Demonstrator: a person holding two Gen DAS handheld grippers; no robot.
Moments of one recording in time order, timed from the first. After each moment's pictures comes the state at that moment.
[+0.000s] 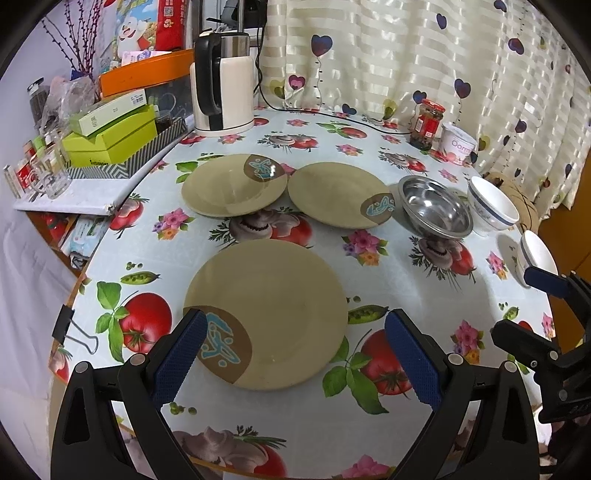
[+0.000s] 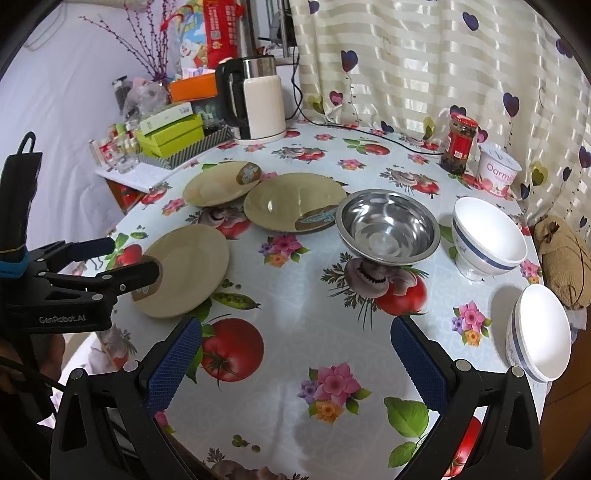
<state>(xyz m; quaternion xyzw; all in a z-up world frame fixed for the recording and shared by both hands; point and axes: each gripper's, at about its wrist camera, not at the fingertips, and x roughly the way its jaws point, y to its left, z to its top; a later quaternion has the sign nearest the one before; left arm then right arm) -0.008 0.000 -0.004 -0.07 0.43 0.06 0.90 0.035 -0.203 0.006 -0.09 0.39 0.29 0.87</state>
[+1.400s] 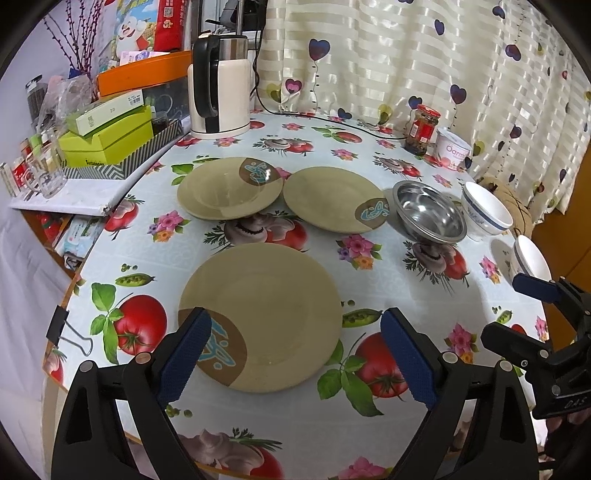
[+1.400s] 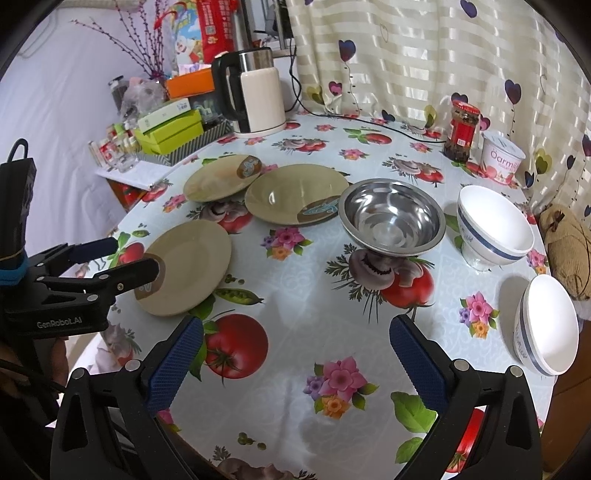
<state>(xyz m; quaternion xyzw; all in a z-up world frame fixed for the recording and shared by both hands) -0.009 0.000 -0.002 -0.08 0.42 0.06 0.90 0.033 -0.201 0.002 -0.08 0.41 0.29 0.86</state>
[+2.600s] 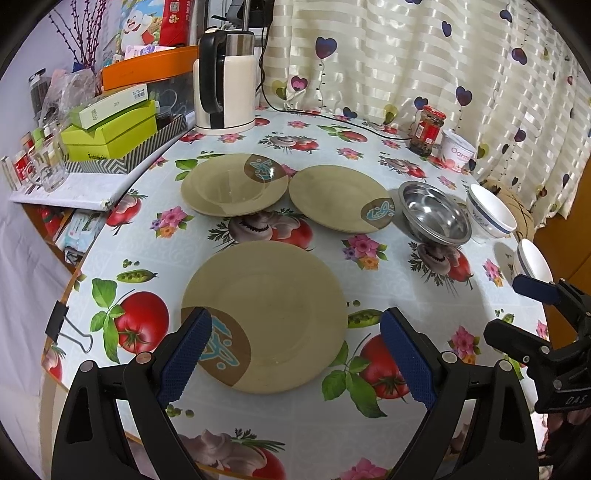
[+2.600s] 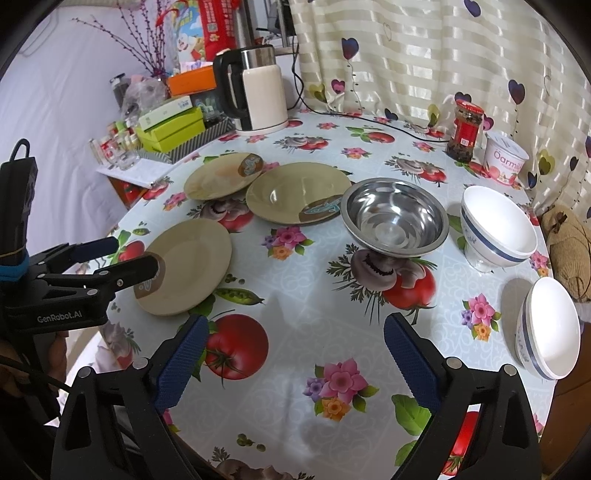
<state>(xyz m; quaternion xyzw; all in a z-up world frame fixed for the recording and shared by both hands) -0.008 0.004 -0.004 -0.08 0.42 0.06 0.90 0.036 -0.199 0.002 -0.08 0.41 0.29 0.86</state>
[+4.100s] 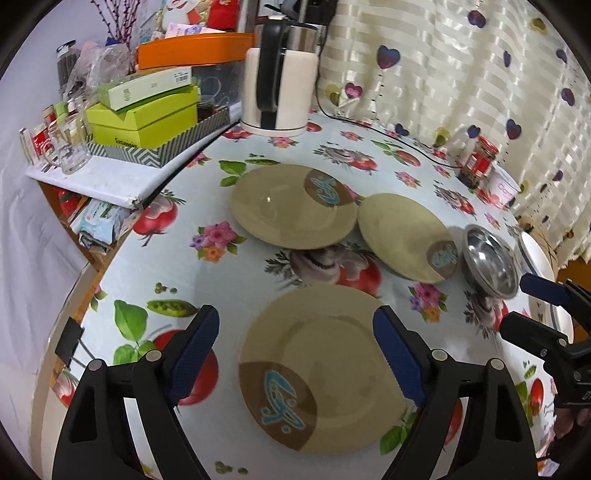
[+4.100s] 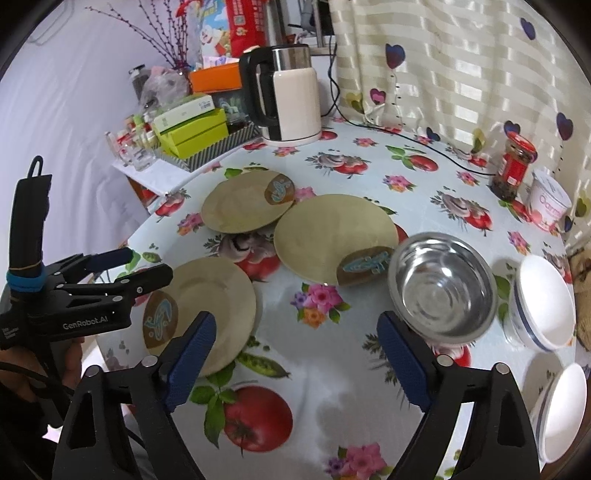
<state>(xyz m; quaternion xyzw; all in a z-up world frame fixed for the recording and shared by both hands) 0.031 0.080 -0.012 -0.13 0.42 0.11 0.89 0.095 -0.129 0.018 -0.10 0.42 0.34 0.83</state>
